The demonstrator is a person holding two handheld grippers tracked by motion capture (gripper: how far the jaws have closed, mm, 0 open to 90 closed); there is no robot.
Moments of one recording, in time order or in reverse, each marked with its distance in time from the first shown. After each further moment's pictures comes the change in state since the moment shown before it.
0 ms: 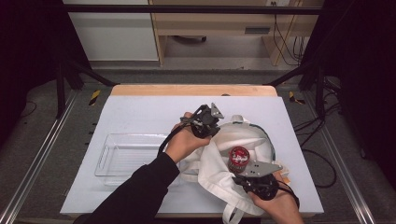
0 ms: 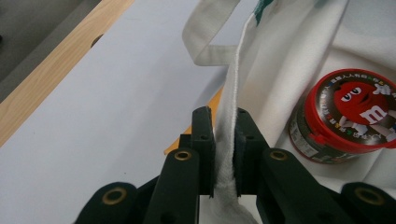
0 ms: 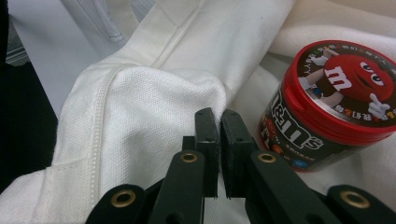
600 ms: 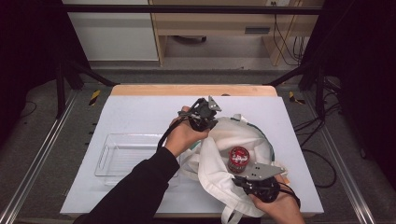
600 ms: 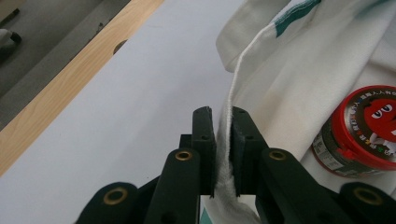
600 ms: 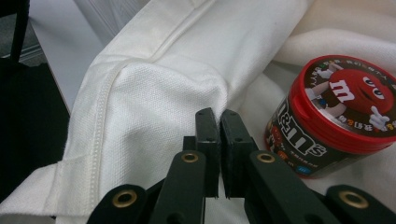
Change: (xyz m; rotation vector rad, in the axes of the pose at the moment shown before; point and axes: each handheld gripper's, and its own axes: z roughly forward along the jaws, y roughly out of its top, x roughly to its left) left arm 0.016 0.006 -0.003 -0.017 0.042 -0.026; right arm 0.005 0.001 -0.007 -0.026 0.019 -0.039
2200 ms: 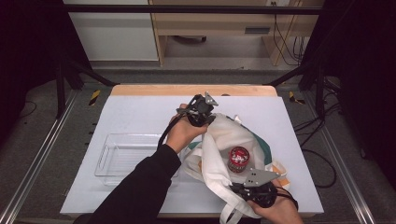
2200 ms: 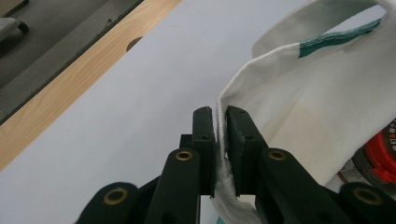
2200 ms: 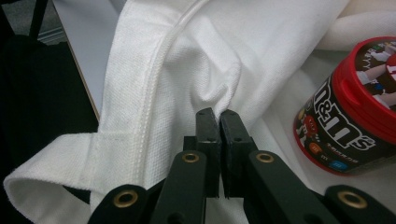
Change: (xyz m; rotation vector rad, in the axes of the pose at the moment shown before) left arm 0.017 -0.002 0.011 -0.012 0.020 -0.065; right arm 0.008 -0.010 0.007 0.034 0.062 -0.041
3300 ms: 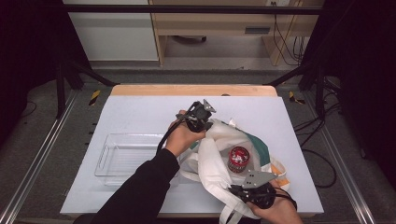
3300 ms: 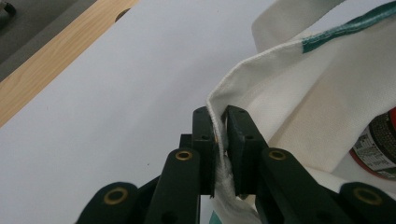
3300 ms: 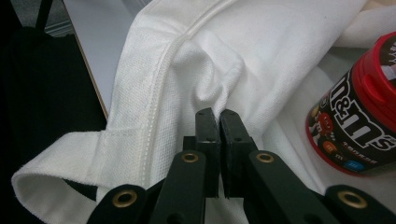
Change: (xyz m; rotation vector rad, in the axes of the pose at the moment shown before) left arm -0.001 -0.022 0.018 0.048 -0.015 -0.007; right arm 0.002 -0.002 0.004 0.019 0.026 -0.012
